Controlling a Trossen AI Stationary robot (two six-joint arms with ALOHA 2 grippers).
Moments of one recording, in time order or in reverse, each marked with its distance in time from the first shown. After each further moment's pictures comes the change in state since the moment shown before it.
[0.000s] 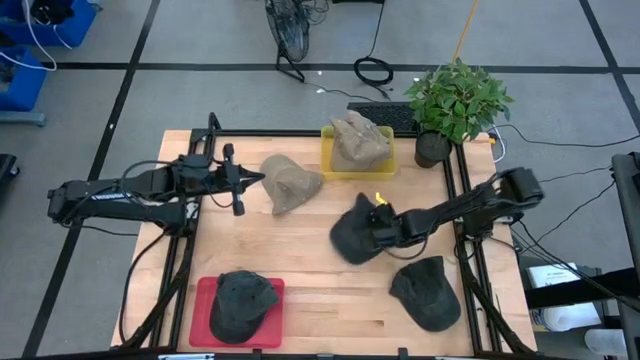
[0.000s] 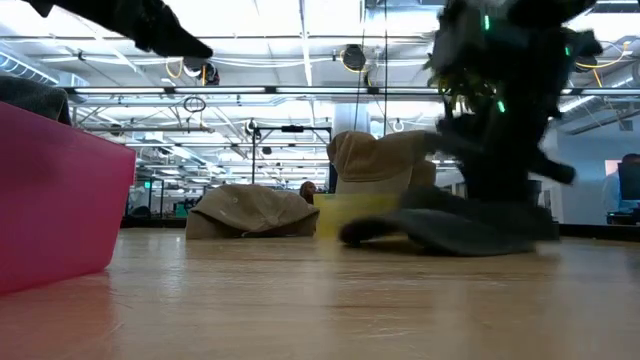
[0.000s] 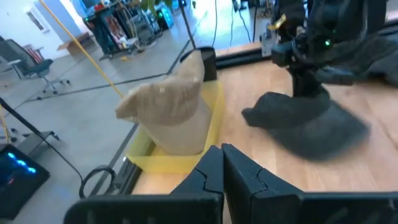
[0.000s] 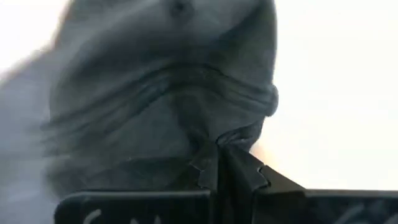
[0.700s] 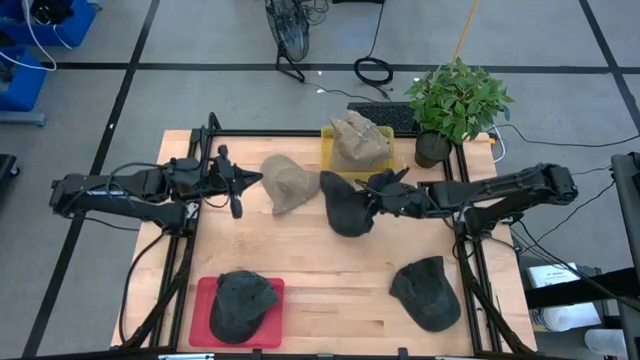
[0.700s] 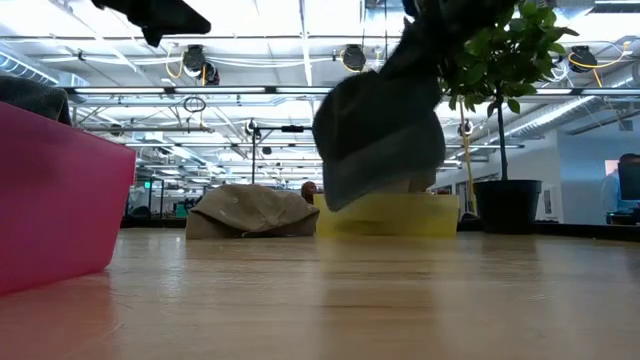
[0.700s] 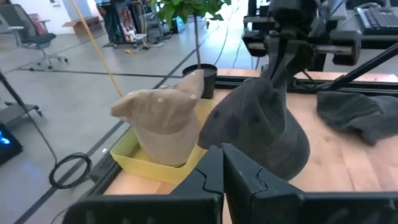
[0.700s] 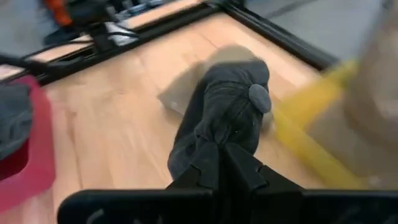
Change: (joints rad) left arm -0.134 0.001 0.071 -0.026 -0.151 -0.261; right arm -0.127 -0.304 0.115 0.329 0.032 -0.929
